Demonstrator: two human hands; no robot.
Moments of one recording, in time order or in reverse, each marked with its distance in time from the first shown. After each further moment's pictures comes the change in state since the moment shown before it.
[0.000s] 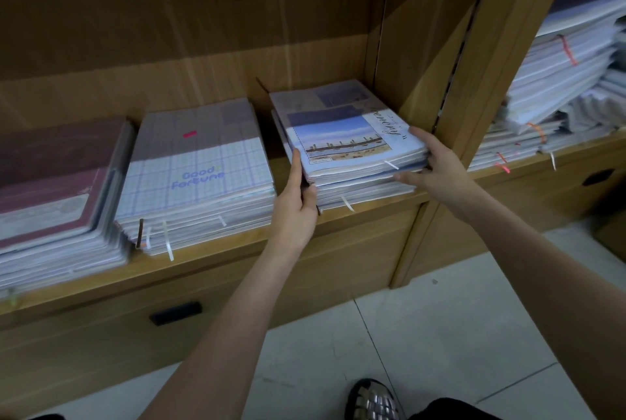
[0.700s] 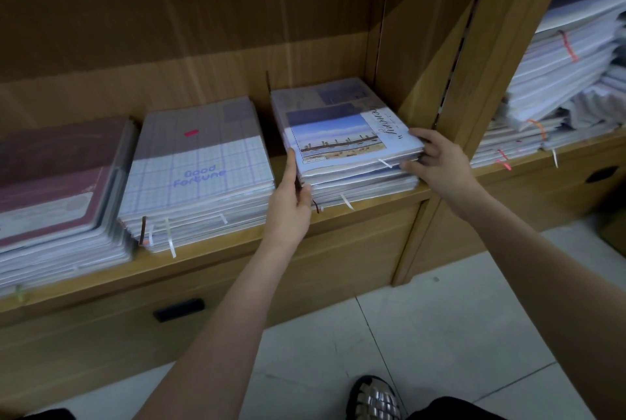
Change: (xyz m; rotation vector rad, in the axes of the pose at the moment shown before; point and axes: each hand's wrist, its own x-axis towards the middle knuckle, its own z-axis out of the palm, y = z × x) left_hand 0.004 -0.005 -0.005 0.123 0.024 -0.010; right_hand -0.002 -0.001 0.000 0.095 0.071 0.003
